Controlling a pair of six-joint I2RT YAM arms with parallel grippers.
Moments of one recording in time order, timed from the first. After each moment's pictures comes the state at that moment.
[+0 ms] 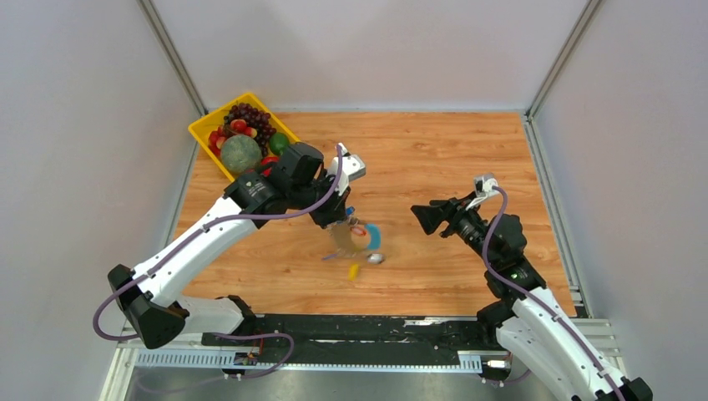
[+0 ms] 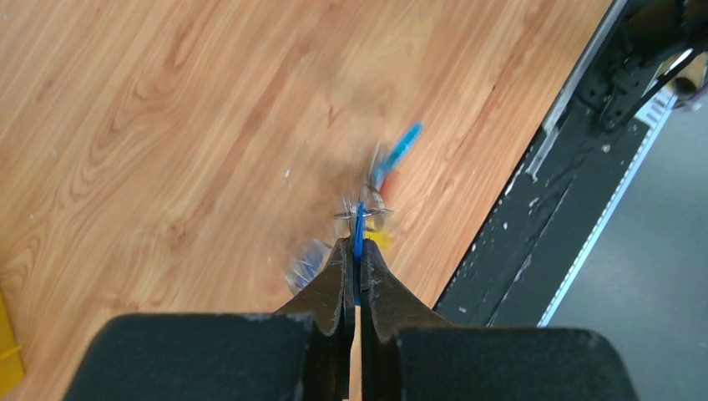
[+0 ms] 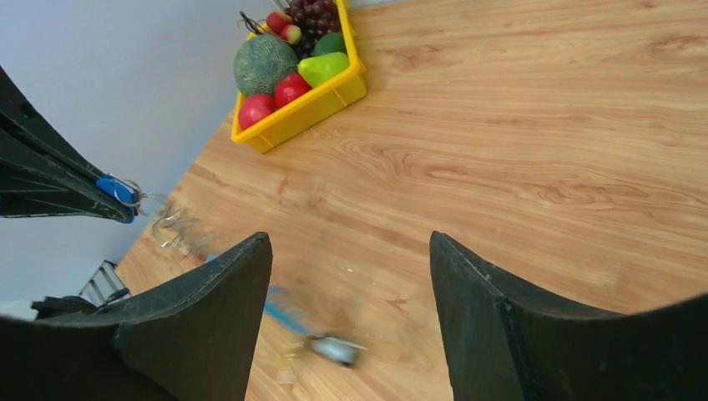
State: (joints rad) left arm -0.77 1.27 1.35 -0.83 0.31 0.07; right arm 0.43 0.59 0.42 0.15 -0.21 0.53
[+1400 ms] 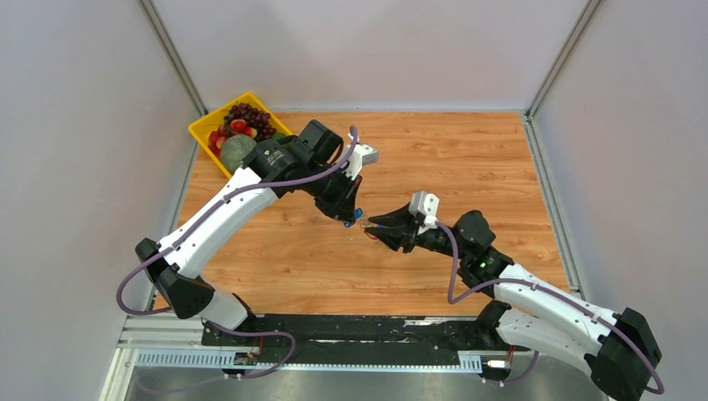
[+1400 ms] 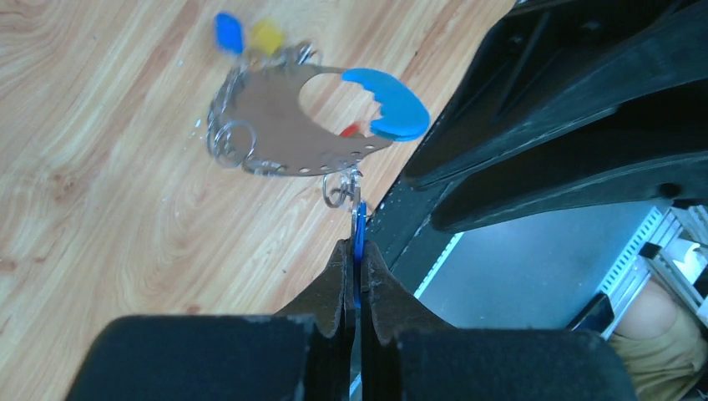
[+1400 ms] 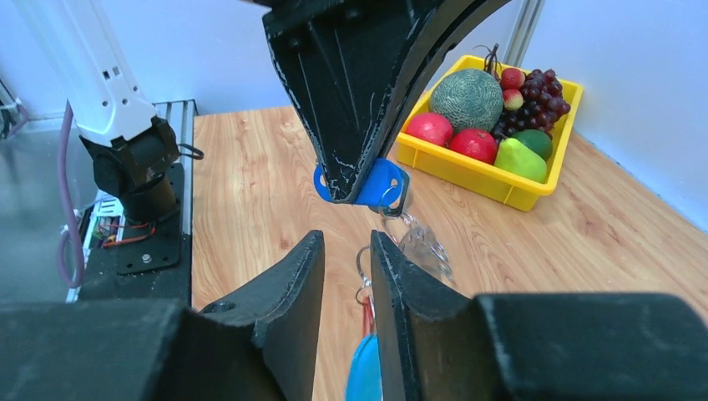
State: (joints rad) left arm -0.77 1.49 1.68 -1.17 0.41 -0.08; right arm 0.80 0.85 0.49 0.54 -0.47 0.02
